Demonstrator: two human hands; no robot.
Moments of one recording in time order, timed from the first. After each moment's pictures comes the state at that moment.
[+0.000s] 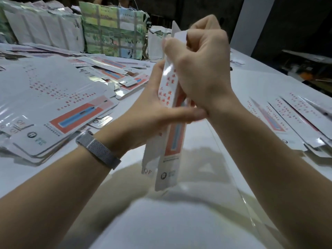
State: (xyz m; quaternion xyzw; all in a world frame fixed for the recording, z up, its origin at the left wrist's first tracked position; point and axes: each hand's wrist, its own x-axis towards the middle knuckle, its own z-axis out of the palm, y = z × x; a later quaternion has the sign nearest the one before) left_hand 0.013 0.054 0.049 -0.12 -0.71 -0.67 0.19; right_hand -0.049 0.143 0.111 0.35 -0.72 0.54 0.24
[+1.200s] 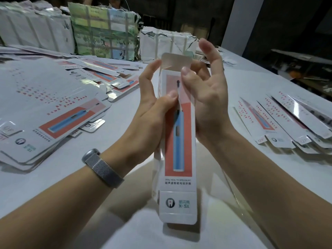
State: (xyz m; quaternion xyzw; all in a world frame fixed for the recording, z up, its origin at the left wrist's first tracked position) left_hand 0.016 0.076 0.036 -0.14 -0.61 -0.75 0.22; right_hand -0.051 0.175 0.071 0.36 -0.53 0.77 0.01
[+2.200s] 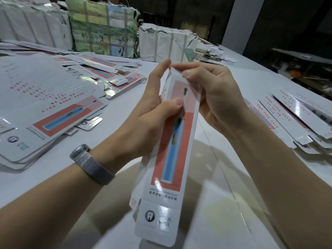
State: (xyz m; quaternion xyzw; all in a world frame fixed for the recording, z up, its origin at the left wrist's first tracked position) left_hand 0.019 0.069 0.039 -0.16 -0.69 -0.68 0.20; right_hand -0.074 0.193 0.086 0.35 -0.62 0.69 -0.10
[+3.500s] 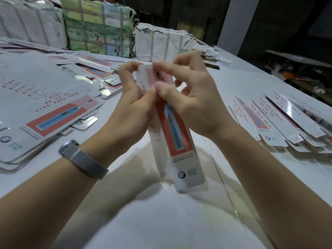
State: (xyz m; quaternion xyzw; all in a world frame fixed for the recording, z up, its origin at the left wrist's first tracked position) left_hand 0.010 0.062 0.041 -0.09 -0.61 -0.74 0.26; right_hand -0.056 0.185 0.082 0.46 -0.77 0.41 0.14
